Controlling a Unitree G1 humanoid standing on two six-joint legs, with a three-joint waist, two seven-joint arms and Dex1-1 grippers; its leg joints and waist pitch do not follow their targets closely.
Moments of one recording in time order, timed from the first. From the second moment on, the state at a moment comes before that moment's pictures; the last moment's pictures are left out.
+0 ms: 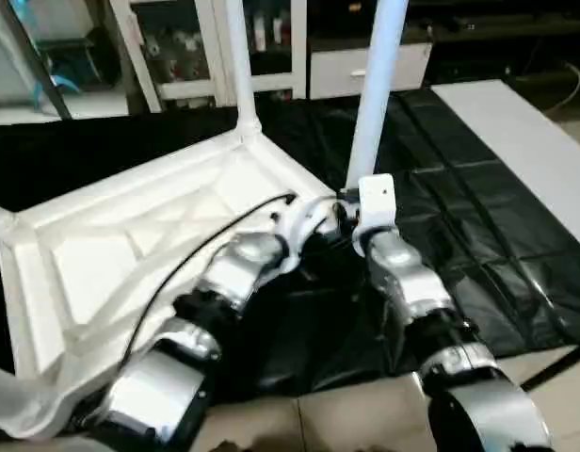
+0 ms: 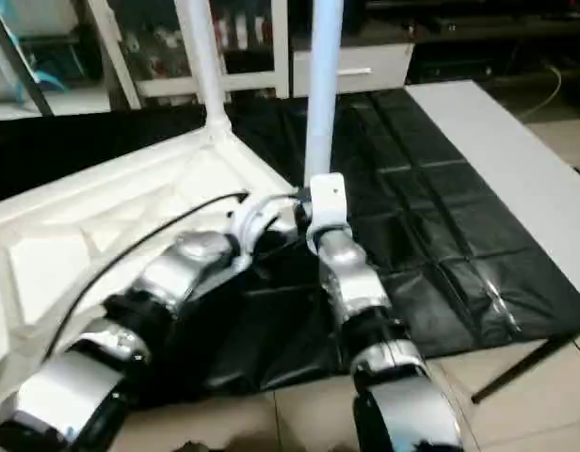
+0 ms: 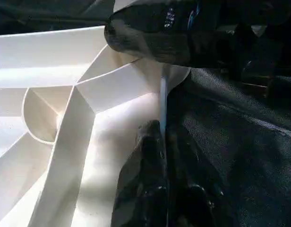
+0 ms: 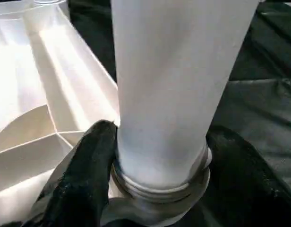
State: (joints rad) left arm -0.80 0.03 -0.27 0.88 0.08 0.21 -0.49; right arm -0.70 0.01 0.03 0.80 0.05 0.13 -0.08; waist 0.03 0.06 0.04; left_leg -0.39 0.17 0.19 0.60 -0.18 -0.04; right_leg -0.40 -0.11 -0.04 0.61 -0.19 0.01
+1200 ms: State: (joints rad) left arm -0.56 0.44 -0.39 0.41 -0.05 0.30 -1.30; right arm -0.23 -0.55 0.19 -0.07 0.31 0.49 0.89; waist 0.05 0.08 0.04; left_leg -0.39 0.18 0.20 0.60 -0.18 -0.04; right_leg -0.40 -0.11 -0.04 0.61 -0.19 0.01
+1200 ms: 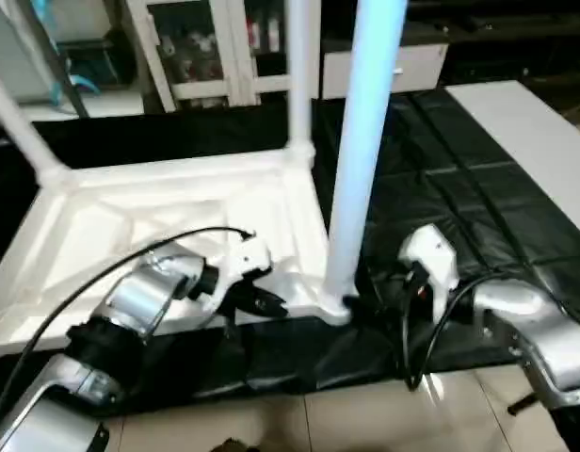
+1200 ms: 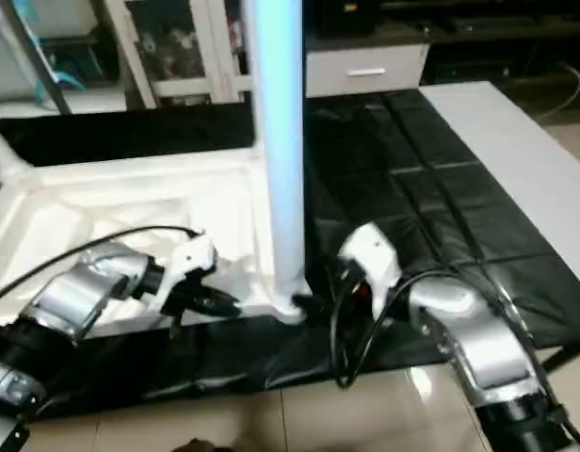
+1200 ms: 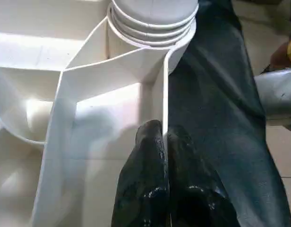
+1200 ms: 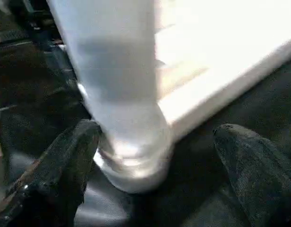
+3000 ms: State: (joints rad) left arm -0.73 0.11 -0.30 0.77 0.05 0.19 -0.65; right arm -0.56 -0.07 0.08 0.55 0.09 0.28 0.11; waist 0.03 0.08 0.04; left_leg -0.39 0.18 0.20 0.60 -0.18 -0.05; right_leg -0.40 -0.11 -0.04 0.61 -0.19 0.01
